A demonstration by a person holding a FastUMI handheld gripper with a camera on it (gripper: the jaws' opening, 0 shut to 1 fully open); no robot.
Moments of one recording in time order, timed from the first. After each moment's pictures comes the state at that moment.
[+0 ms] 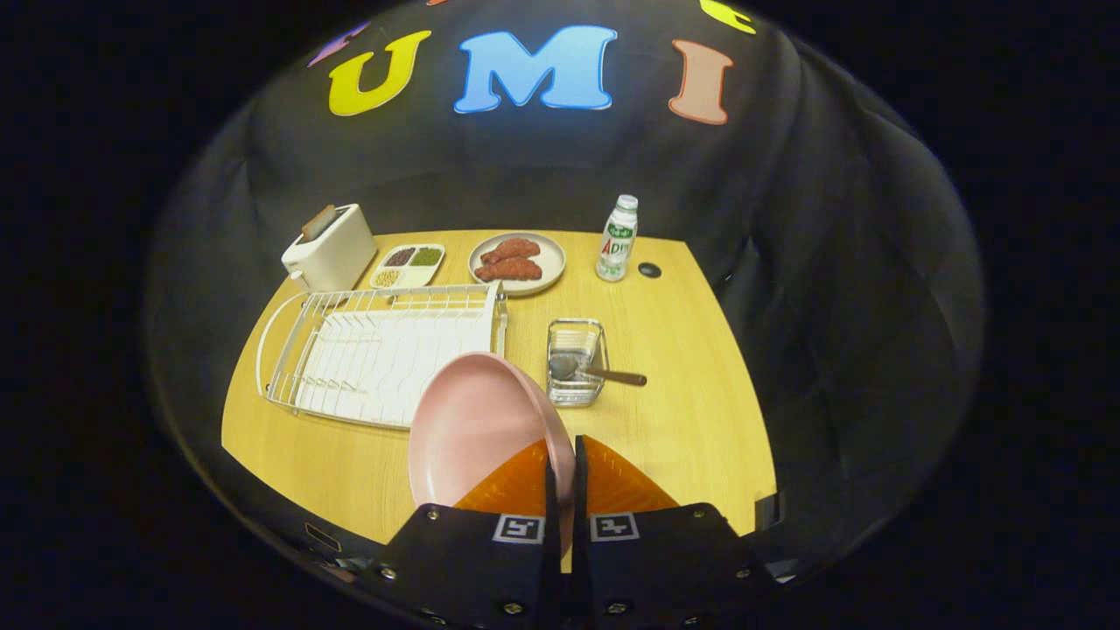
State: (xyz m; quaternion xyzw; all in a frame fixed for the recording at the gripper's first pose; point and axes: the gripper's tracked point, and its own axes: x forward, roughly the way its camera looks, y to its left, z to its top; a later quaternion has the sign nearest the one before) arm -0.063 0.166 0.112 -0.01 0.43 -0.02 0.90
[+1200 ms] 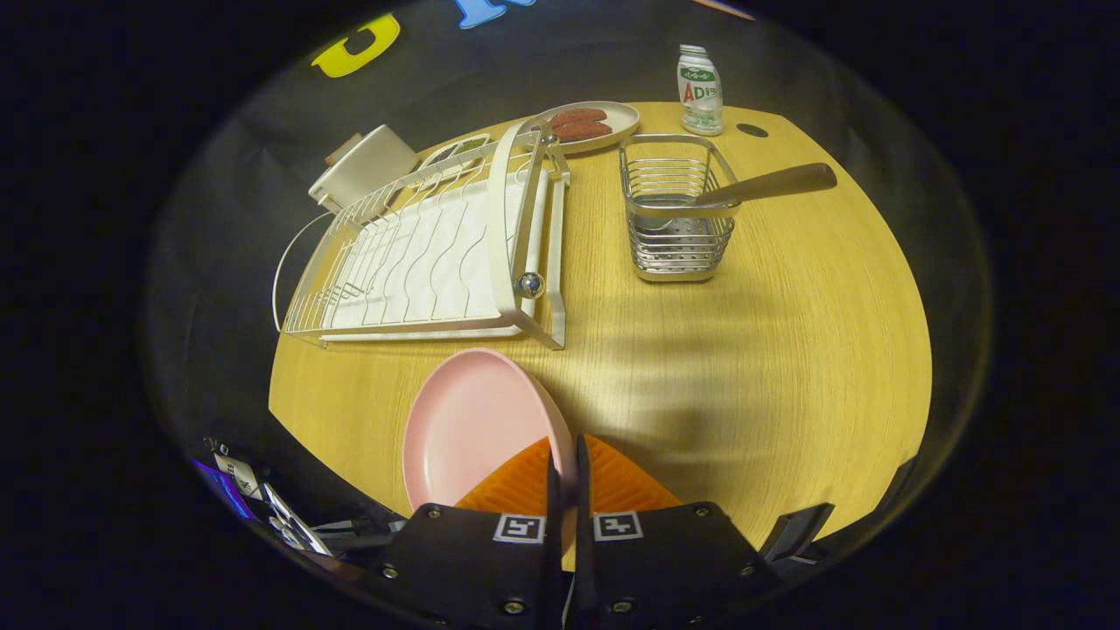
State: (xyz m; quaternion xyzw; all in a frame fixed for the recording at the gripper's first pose) arm -0.067 0.202 -0.043 0.07 0.54 0.13 0.83
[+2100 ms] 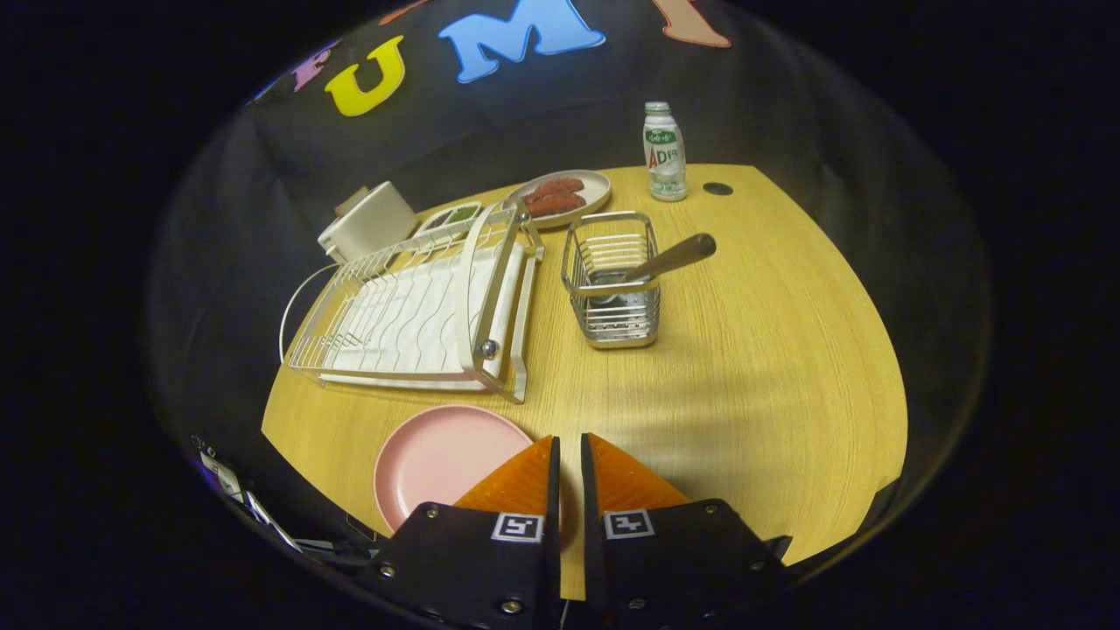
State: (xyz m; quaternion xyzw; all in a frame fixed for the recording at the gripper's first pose) arm -0.045 0.151 -0.008 0.07 0.40 0.11 0.91
